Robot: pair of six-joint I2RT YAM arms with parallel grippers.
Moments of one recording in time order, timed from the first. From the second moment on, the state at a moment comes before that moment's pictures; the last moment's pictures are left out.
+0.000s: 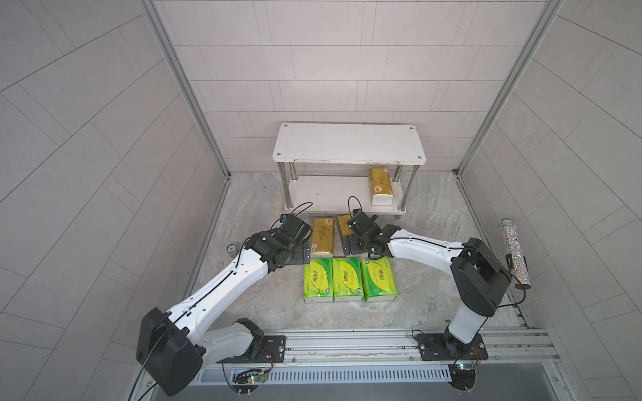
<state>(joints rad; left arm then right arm) -0.58 1.18 0.99 -0.99 -0.29 -0.59 0.73 1.73 1.14 -0.40 0.20 0.49</state>
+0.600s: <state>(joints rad) -0.58 1.18 0.99 -0.99 -0.28 -0.59 0.74 1.79 1.07 -0.24 0.26 0.47</state>
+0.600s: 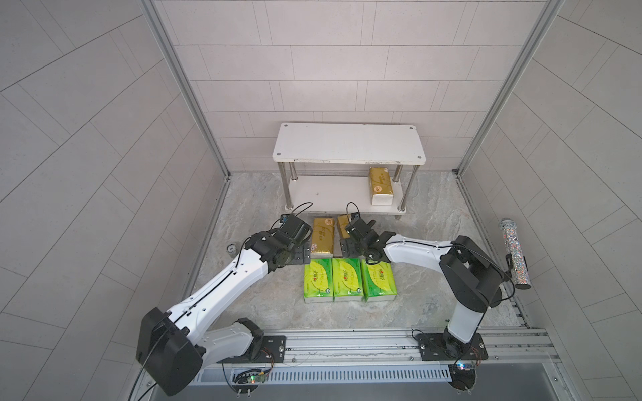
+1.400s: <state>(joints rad) -0.58 1.18 0.99 -0.99 -0.28 -0.59 0.74 1.72 1.09 -0.34 0.26 0.49</state>
